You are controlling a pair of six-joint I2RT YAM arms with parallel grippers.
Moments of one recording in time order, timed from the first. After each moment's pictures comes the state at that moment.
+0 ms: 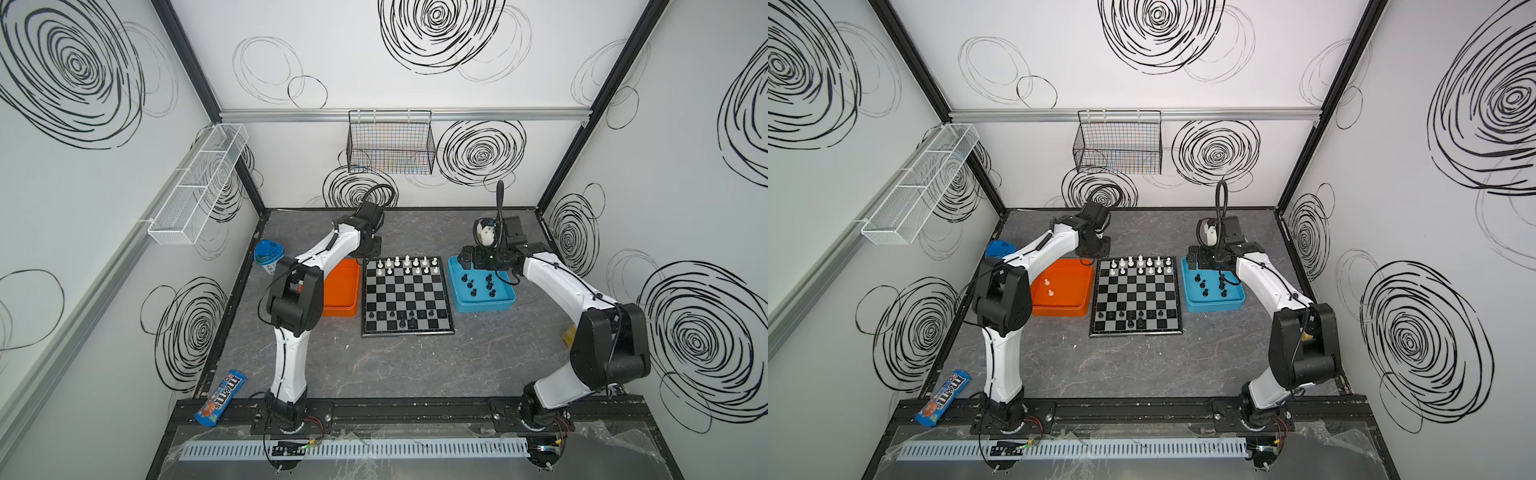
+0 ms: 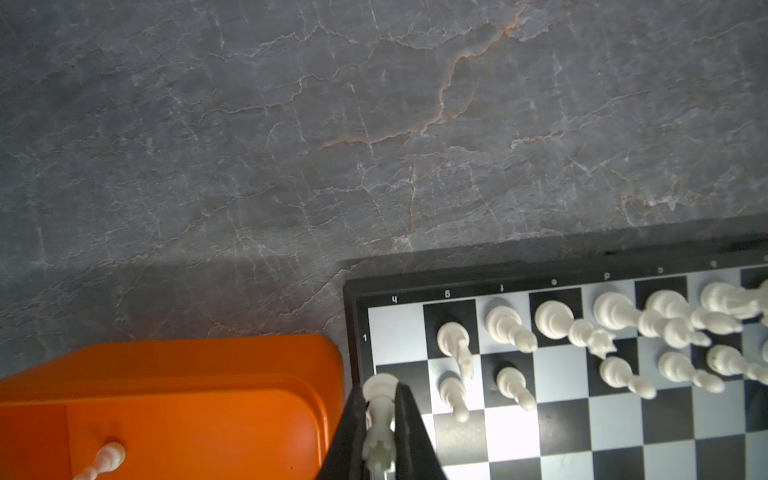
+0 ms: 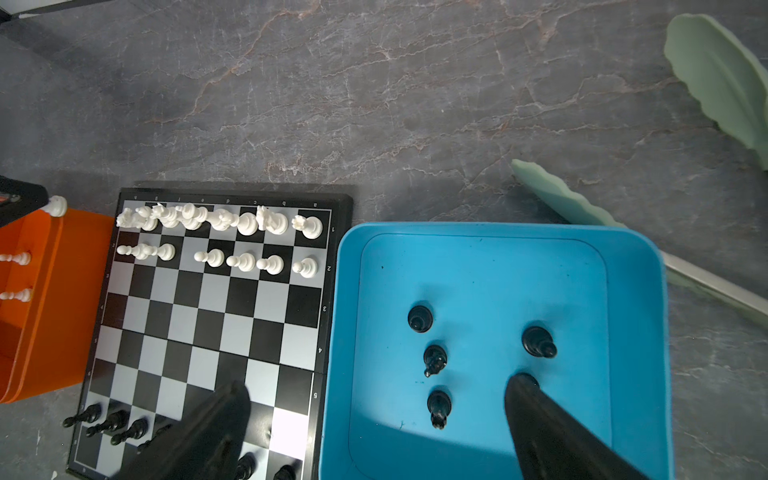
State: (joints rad) left arm -0.37 2.11 1.79 -0.84 -0.11 -0.31; right arm 0.16 1.56 1.18 -0.55 -0.20 0.18
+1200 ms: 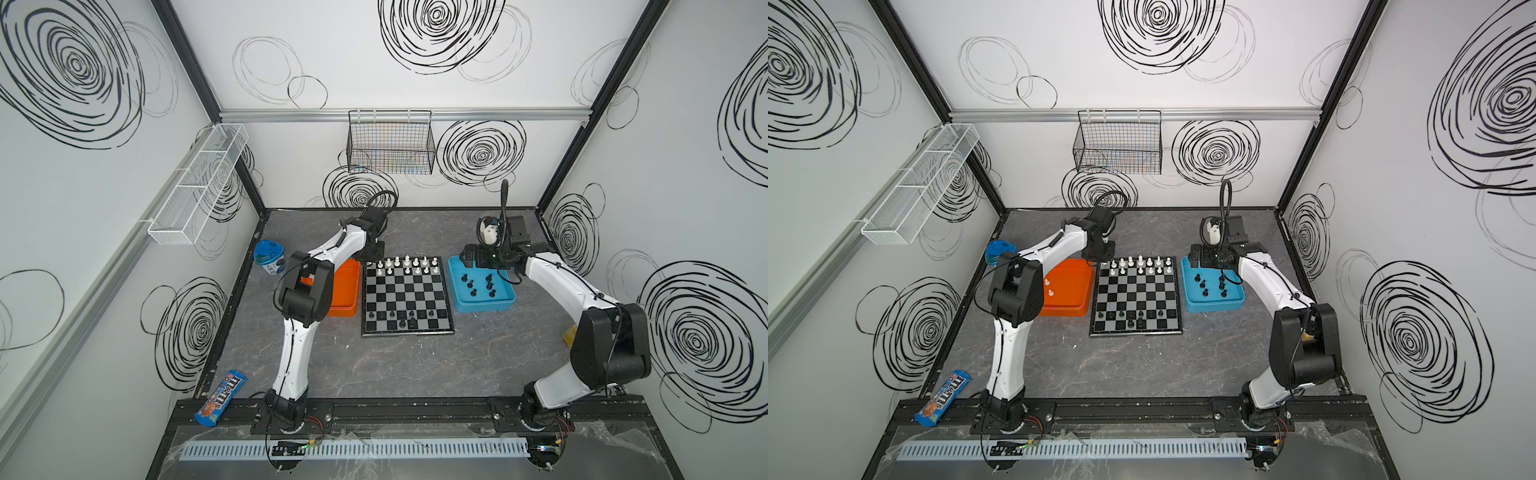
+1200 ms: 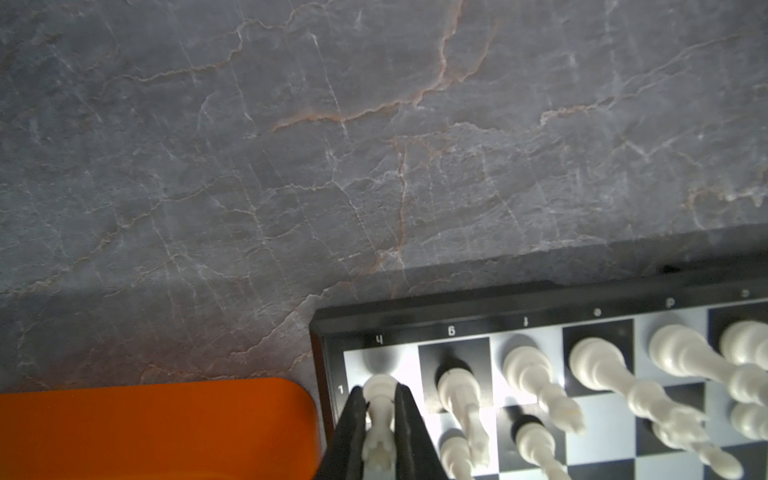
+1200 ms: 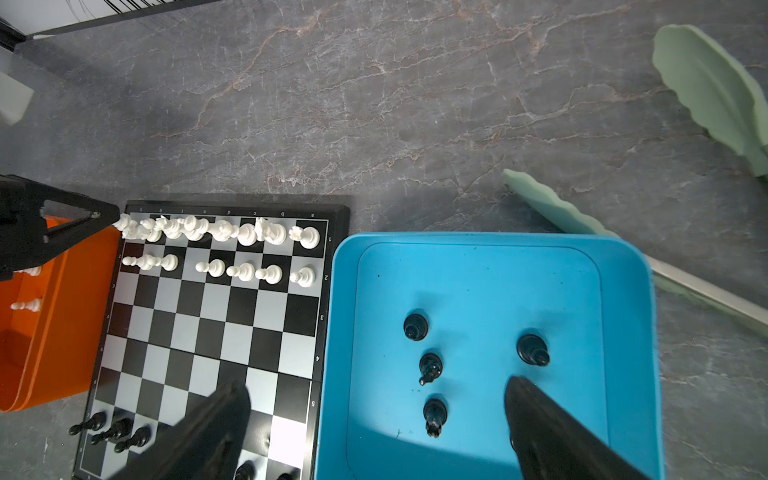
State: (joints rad) left arm -0.37 2.23 1.84 -0.85 -0.09 -0.30; right arm 0.14 1.56 1.17 -0.53 -0.22 0.18
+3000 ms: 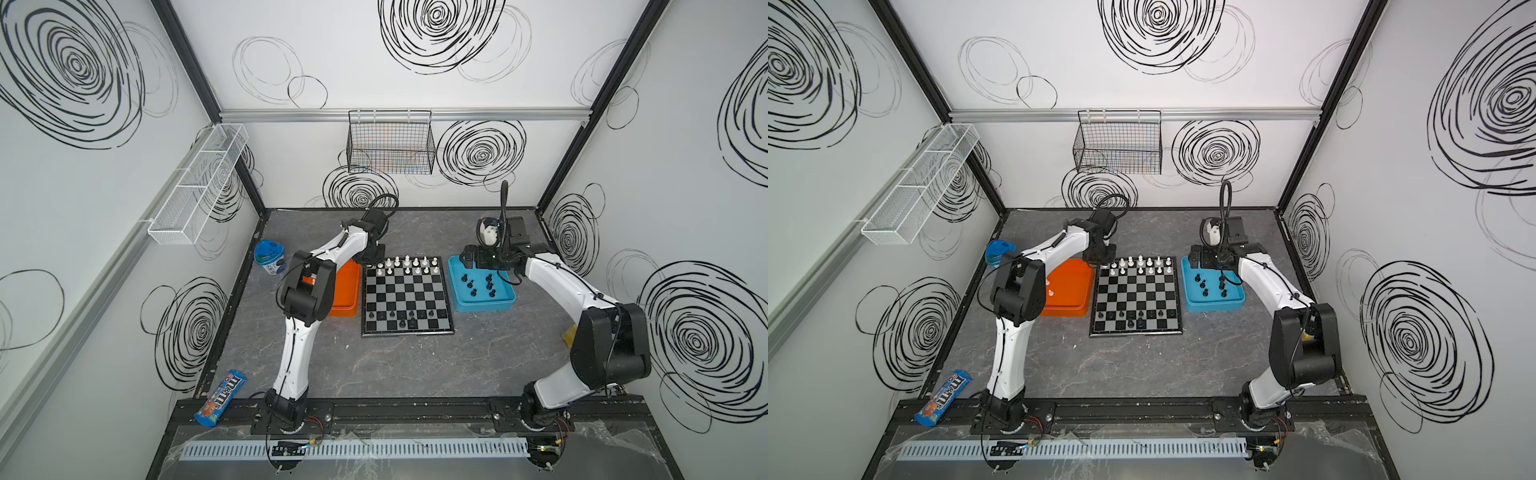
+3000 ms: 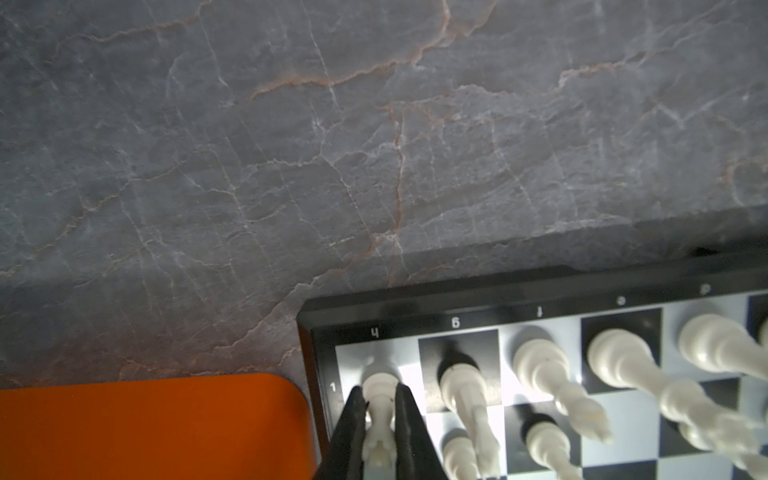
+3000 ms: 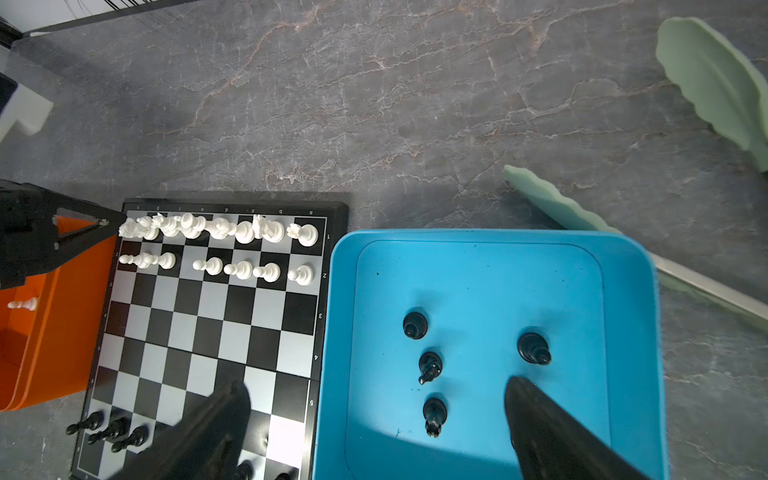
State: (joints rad) left arm -0.38 2.25 1.84 -0.87 -0.08 -0.30; right arm 0.14 1.56 1.17 -0.52 -0.22 0.18
